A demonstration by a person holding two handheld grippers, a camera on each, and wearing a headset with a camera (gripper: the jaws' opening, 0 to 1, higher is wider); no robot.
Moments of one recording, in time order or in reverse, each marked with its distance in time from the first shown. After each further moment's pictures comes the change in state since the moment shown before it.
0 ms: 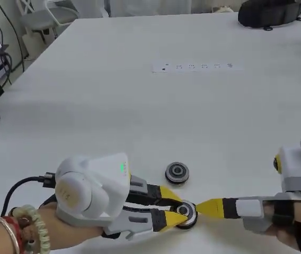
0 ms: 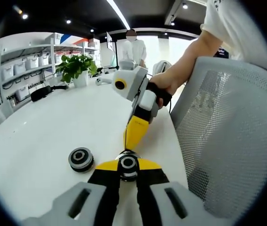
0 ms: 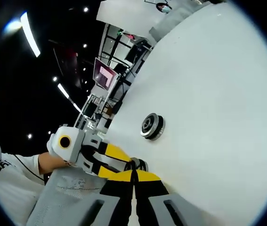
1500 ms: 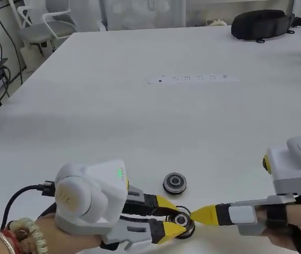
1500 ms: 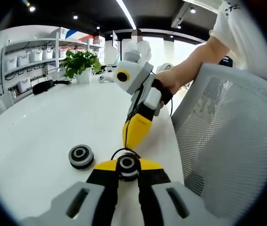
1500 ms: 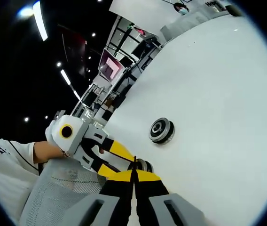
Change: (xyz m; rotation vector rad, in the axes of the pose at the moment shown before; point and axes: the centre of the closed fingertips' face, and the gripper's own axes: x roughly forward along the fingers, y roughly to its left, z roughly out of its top) left arm -0.001 0.003 0.002 -0.074 0.003 -0.005; right arm 0.000 0.008 0.007 -0.147 0.067 -0.044
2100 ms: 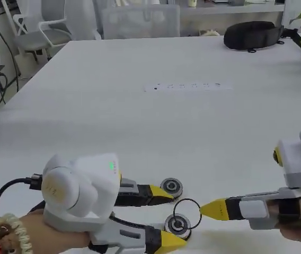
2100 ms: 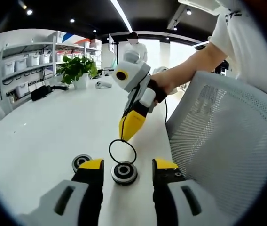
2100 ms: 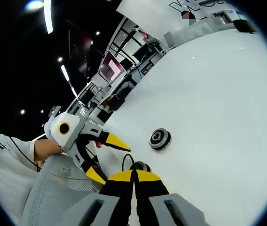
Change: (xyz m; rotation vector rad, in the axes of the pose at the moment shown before) left arm -0.016 -0.007 0.020 0.046 -0.011 -0.019; right arm -0.026 0.012 0.012 -0.079 -0.019 -0.058
